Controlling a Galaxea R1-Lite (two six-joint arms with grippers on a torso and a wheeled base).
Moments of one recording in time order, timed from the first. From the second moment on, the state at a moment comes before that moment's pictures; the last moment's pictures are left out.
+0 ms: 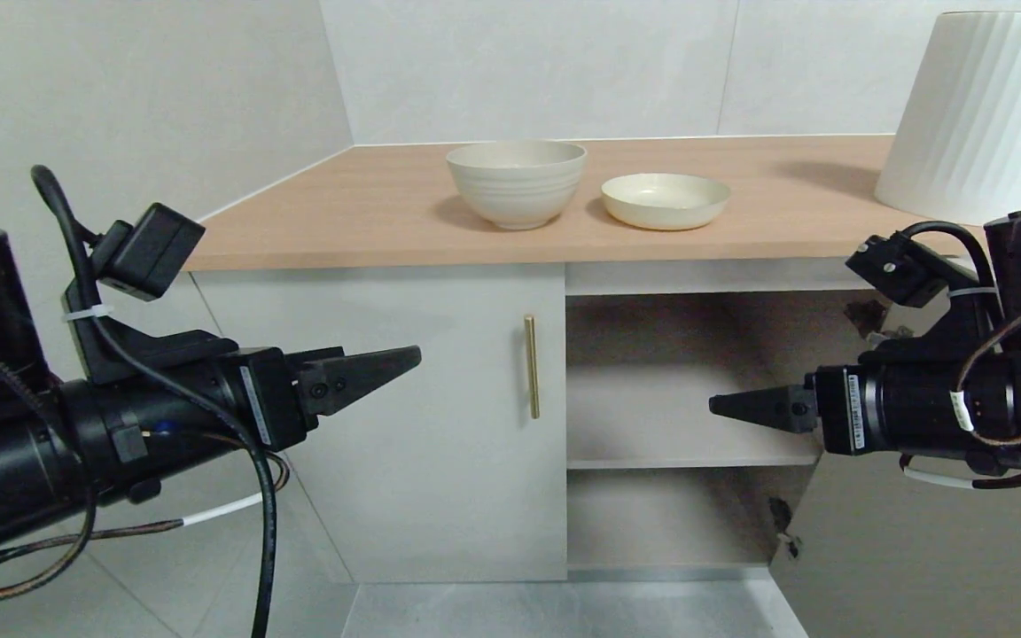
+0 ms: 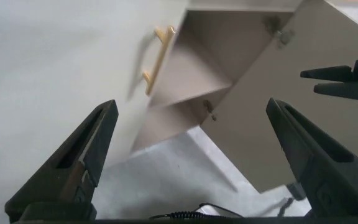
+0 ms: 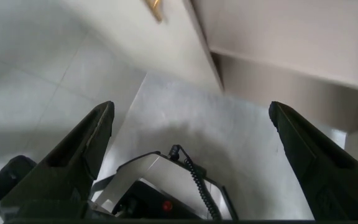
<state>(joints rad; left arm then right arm) -0.42 1.32 -0.70 -0.42 -0.22 -0.33 0.55 1.43 -0.94 0.00 0.09 0.29</state>
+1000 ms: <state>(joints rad) -0.42 1.29 -0.70 -0.40 -0.28 -0.33 0.54 1.40 -0.90 -0.01 0.09 0.27</state>
